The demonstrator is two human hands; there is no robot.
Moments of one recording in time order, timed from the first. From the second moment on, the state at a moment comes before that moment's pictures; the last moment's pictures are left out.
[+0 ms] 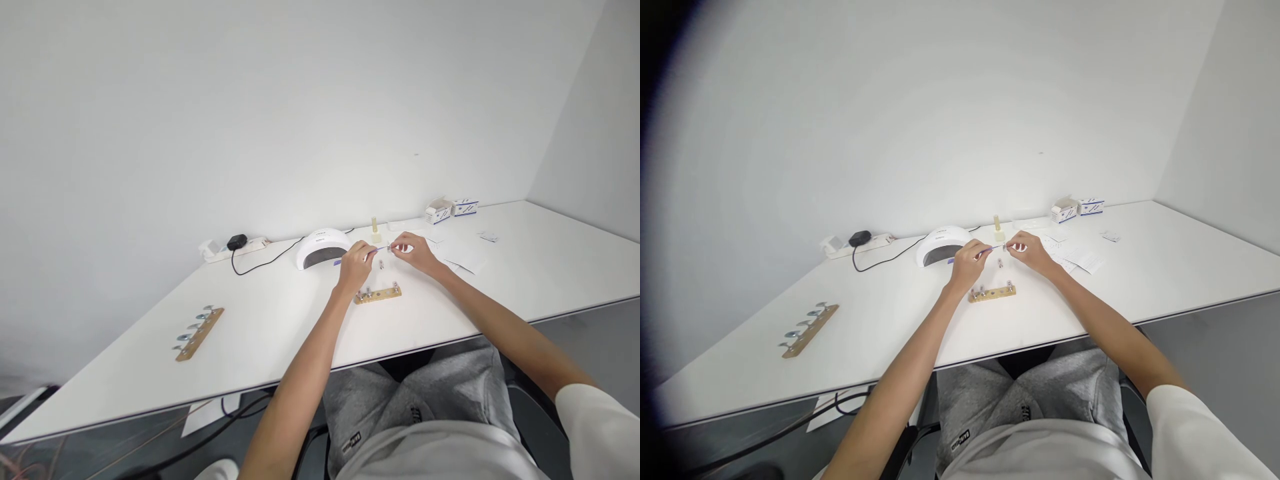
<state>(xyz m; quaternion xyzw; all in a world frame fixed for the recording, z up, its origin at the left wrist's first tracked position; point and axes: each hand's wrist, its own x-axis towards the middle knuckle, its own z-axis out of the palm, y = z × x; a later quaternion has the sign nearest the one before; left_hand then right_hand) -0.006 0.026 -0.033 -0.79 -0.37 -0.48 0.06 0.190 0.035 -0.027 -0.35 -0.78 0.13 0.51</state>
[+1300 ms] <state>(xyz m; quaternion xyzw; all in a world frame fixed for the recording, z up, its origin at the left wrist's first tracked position) -0.004 0.025 -0.032 -0.81 -0.36 -0.41 0.22 0.190 0.034 -0.028 -0.35 -0.79 0.10 0.50</state>
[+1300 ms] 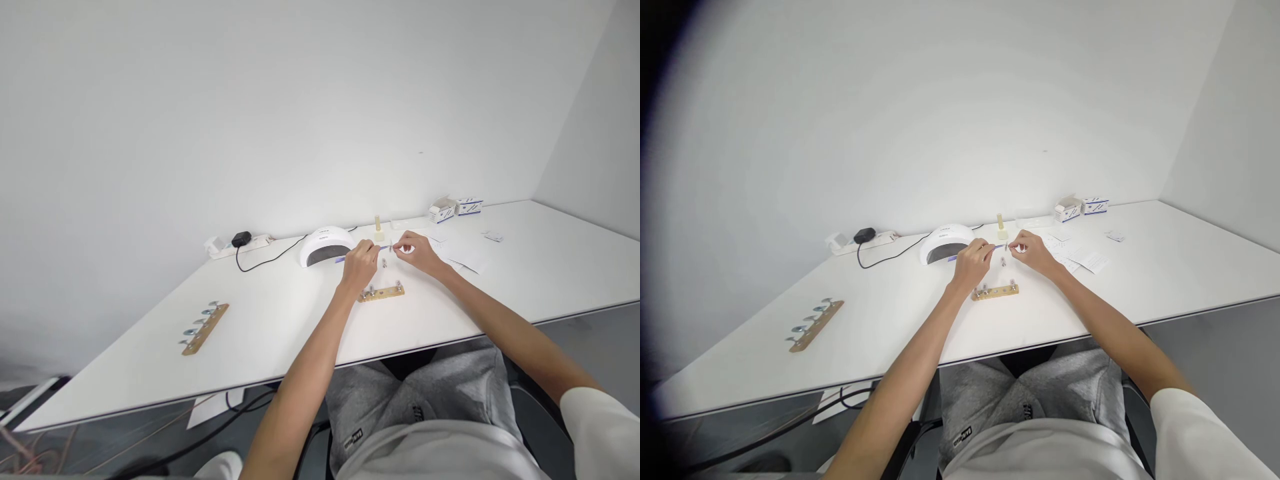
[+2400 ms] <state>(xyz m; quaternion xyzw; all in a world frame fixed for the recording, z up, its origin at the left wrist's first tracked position) 0.001 0.022 -0.029 -0.80 -0.37 -0.39 0.27 0.190 0.035 -0.028 -0.35 -0.79 0.09 0.50</state>
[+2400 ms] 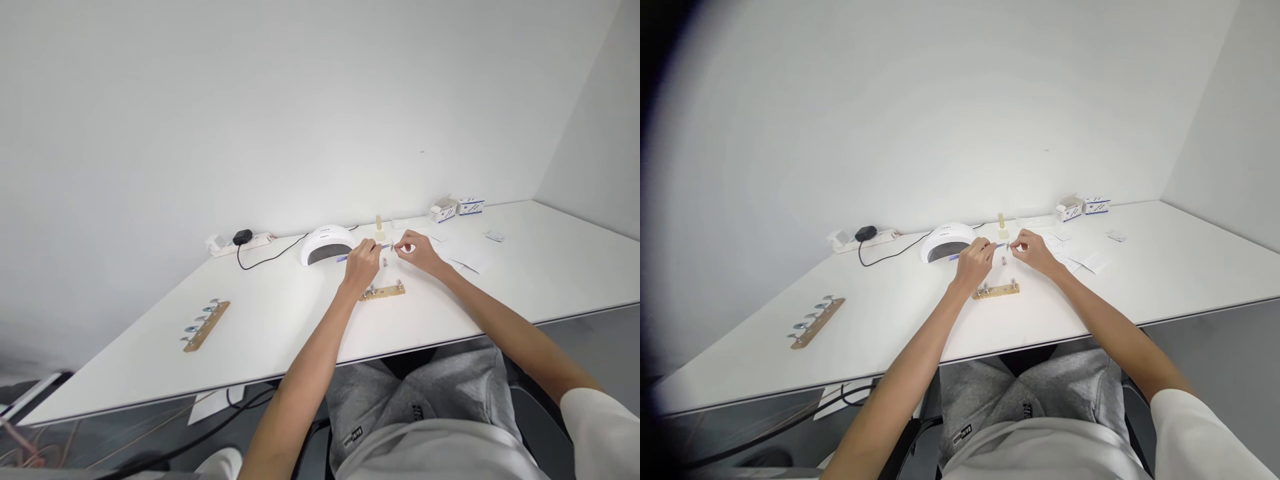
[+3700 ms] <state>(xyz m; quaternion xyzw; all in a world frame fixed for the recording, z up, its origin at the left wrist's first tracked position) 0.011 0.006 -0.004 -0.59 -0.23 -0.69 -0.35 0.185 0.029 -0.026 -0.34 -0.79 0.23 0.45</state>
